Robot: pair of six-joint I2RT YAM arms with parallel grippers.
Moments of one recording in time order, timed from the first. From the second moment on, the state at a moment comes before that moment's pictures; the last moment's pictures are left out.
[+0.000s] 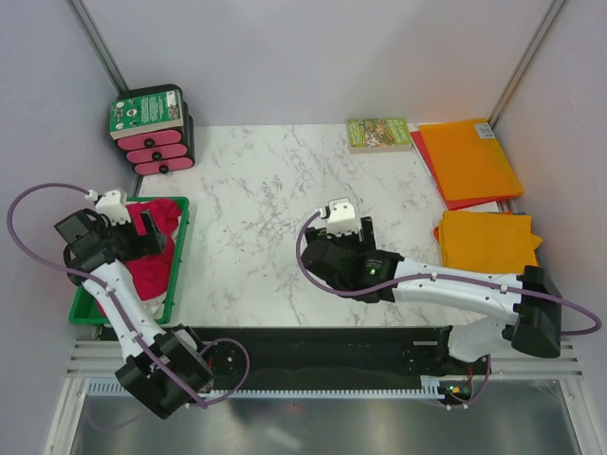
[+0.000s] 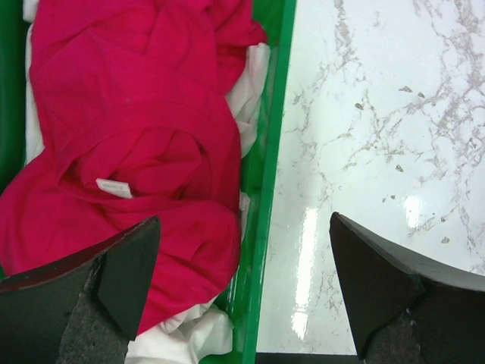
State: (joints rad) left arm 0.75 0.98 0.89 -0.73 0.53 0.34; right arm 1.21 1.39 1.10 -0.56 1.00 0.63
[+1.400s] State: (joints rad) left arm 0.65 1.52 0.98 -0.37 0.25 0.16; right arm 1.21 1.48 1.15 -0.63 1.06 0.62
